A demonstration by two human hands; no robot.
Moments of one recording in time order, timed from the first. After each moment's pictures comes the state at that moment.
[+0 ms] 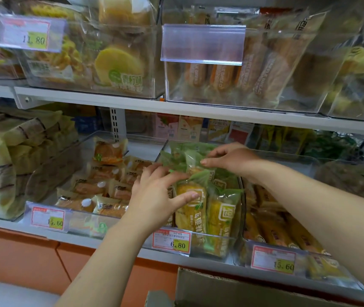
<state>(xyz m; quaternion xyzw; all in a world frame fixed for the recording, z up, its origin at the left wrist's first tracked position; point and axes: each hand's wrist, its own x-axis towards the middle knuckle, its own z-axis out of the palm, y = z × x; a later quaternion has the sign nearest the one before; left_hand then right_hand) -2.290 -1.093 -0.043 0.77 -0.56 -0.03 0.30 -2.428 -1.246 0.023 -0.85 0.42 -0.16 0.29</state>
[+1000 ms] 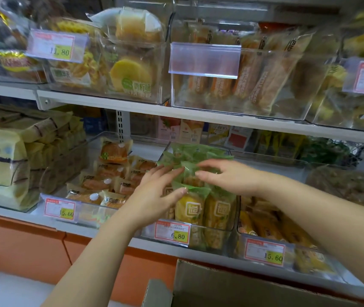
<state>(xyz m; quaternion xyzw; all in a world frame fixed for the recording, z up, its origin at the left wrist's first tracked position) -2.277 -1.080 -0.048 0.74 -0.61 -0.07 0.28 -2.446 -1.199 0.028 -0.93 0.32 -0.01 0.16</state>
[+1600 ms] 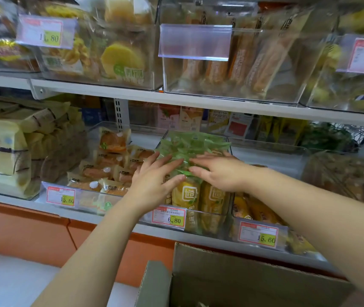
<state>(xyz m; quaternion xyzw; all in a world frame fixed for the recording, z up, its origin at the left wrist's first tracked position) -2.288 -1.085 -0.052 0.77 -0.58 -0.03 0.25 -2.446 -1.207 -0.001 -0.96 0.29 0.05 0.03</state>
